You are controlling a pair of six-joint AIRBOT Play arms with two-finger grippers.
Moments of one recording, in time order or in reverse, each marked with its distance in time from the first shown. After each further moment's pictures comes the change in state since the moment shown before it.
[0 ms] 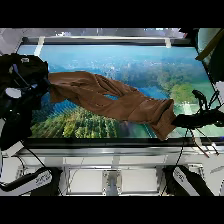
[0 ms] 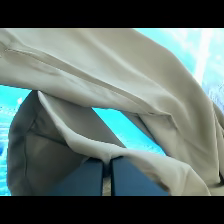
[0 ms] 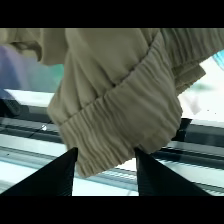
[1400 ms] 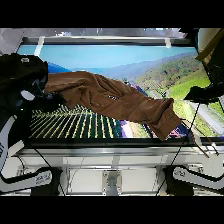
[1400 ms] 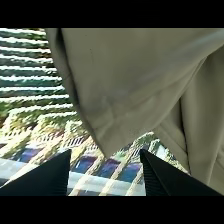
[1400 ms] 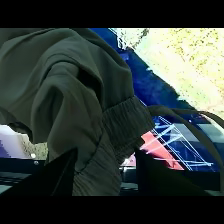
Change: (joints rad) left arm -0.079 -0.137 -0.038 0.106 -0.237 -0.158; right arm 0.002 -0.367 0.581 -0.063 0.098 0.126
